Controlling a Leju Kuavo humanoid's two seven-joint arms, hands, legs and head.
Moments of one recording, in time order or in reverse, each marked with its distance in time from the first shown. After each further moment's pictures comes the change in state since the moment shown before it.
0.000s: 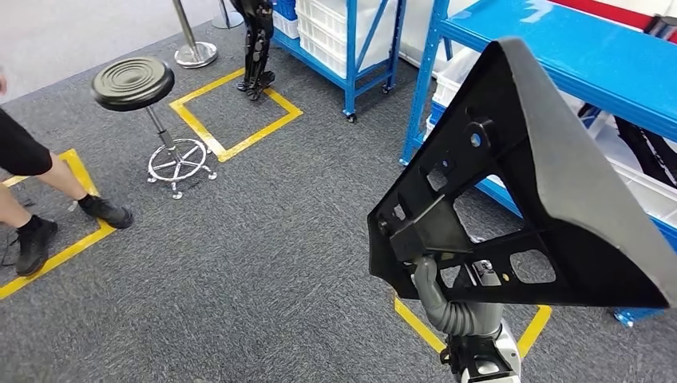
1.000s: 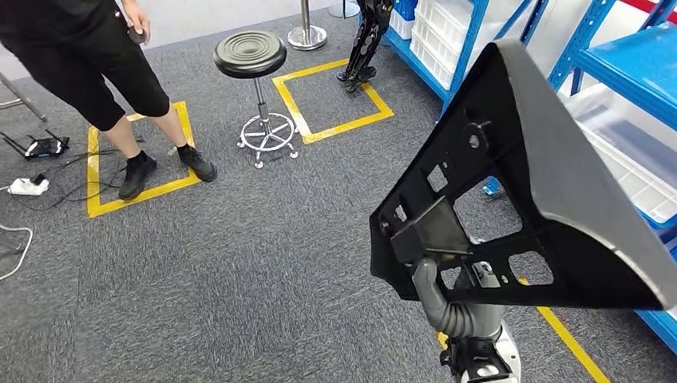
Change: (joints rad) left arm -0.003 0.004 -0.001 0.000 -0.006 -0.006 0.006; right arm 0.003 0.011 -0.004 0.001 0.011 -0.001 0.003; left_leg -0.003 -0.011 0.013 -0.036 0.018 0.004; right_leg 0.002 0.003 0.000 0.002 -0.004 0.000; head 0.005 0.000
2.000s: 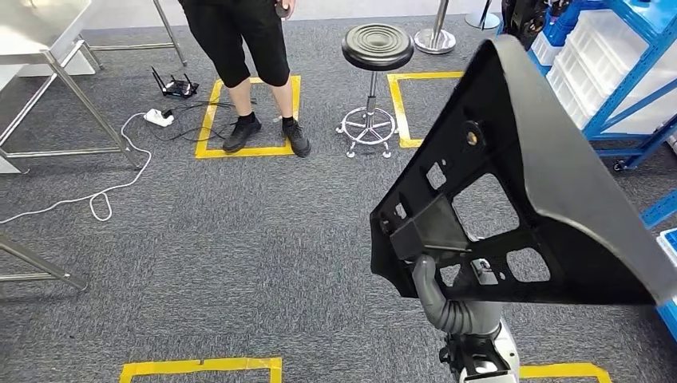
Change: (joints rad) left arm -0.004 -0.010 0.000 0.000 -0.003 -0.001 0.012; right arm -0.011 0.006 0.000 0.008 0.010 -0.001 0.003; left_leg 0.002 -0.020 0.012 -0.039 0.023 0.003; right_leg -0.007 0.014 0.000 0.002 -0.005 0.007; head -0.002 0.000
